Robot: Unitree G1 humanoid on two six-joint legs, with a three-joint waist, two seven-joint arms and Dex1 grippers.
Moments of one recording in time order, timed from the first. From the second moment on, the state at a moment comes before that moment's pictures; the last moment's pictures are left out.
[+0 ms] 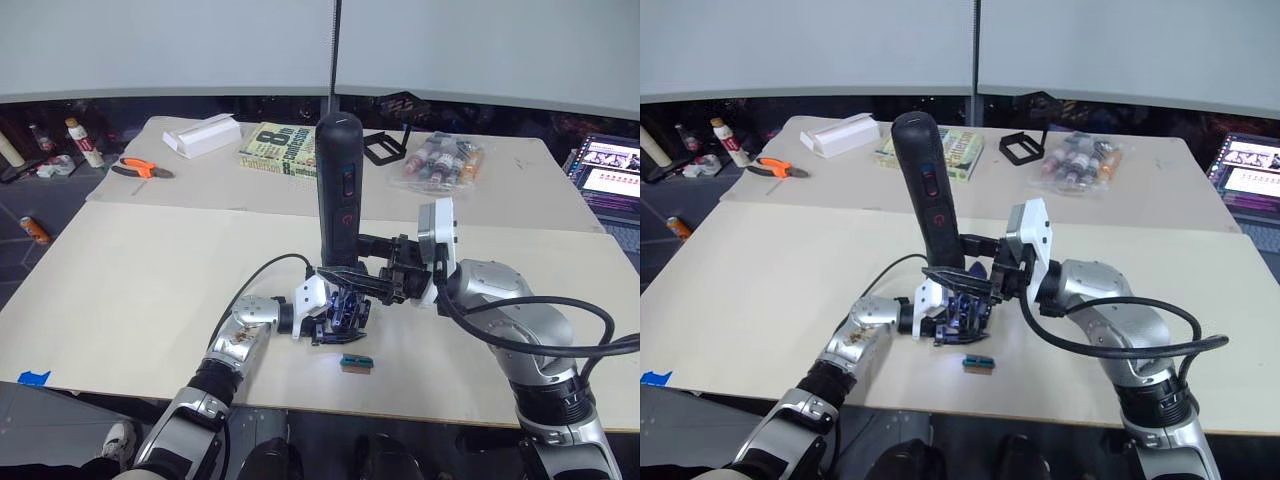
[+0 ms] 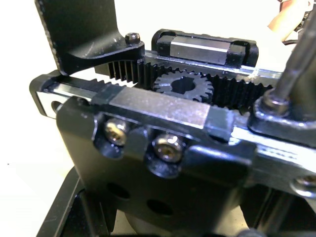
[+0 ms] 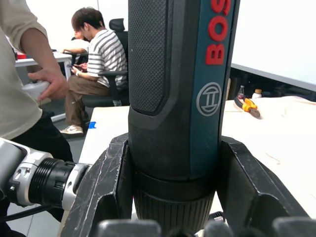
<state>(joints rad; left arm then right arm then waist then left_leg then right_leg) -0.53 0.22 -0.27 0.49 -0.15 -0.11 -1.17 -0.47 -0.49 0.09 -0.42 0.69 0.49 0.83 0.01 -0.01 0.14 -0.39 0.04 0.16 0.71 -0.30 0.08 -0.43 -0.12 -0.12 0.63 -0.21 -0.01</state>
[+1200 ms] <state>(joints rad) -0.55 0.20 -0.24 0.55 -0.16 -0.13 -1.16 -0.11 -0.65 -0.38 -0.59 0.84 0.46 0.83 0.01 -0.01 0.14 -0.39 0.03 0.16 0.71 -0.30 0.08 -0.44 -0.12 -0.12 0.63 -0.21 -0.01</state>
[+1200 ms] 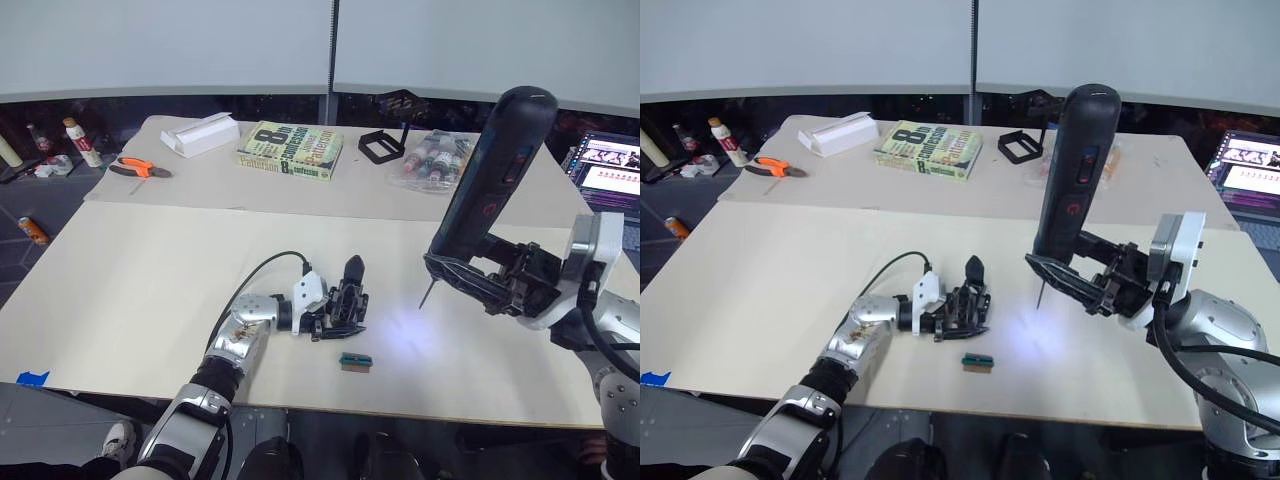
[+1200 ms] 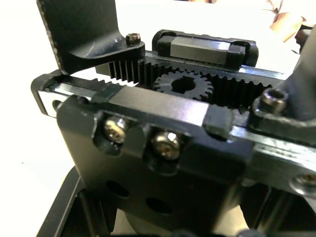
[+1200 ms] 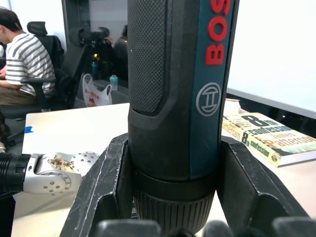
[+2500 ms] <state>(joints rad) -0.27 0.72 0.09 0.24 -0.47 0.00 -1.48 0.30 -0.71 -0.71 -0.53 0.80 0.33 1.02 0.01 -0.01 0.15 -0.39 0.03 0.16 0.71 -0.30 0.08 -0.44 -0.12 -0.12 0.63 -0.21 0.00</state>
